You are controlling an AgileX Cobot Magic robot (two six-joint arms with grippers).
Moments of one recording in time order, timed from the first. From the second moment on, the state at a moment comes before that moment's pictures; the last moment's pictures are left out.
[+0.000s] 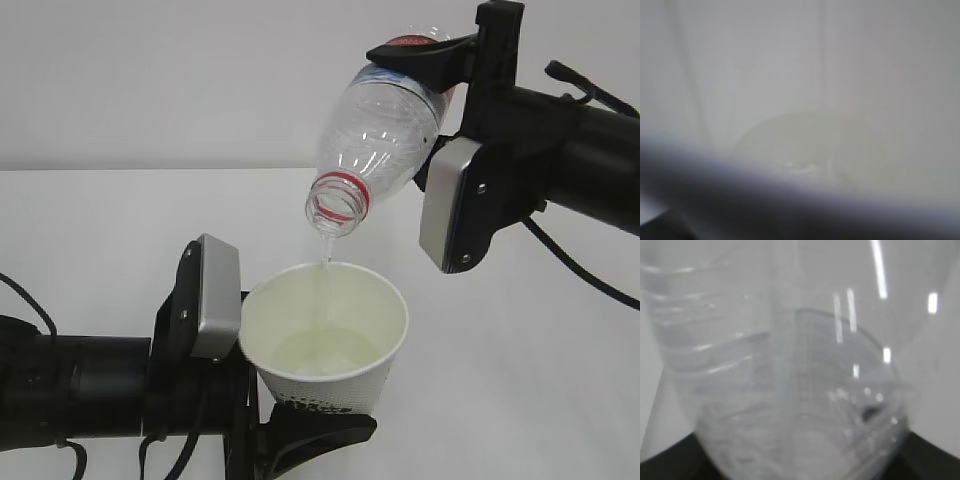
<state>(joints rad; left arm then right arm) -0.65 1.82 -0.53 0.86 -1.08 -0.29 0.37 1.50 -0.71 -0.60 -0.79 -1.14</state>
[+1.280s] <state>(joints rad) -0.65 1.82 -0.53 0.86 -1.08 -0.29 0.37 1.50 -0.71 -0.58 -0.82 -1.16</state>
